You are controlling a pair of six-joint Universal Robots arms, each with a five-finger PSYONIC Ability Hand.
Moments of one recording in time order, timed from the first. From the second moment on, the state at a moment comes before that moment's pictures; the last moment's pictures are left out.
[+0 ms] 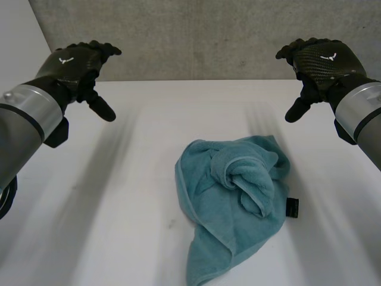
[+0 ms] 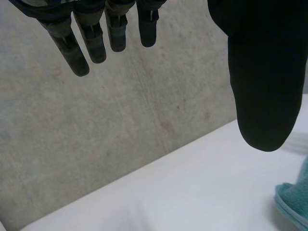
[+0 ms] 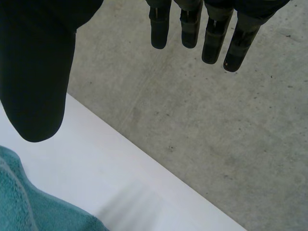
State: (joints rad) left arm 4.39 -1.71 -1.40 3.09 -1.44 3.21; right arm 1.89 -1.42 1.40 0.04 1.43 2.90; left_hand 0.20 0.20 0.21 0.21 0.05; right_hand 0.21 0.22 0.21 0.23 0.05
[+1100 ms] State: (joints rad) left arm 4.11 -2.33 -1.21 3.05 -1.69 2.66; right arm 1.86 -1.50 1.79 -0.03 1.08 2.84; left_hand 0.34 0.34 0.34 0.34 0.17; right_hand 0.84 1.15 1.15 1.19 0.91
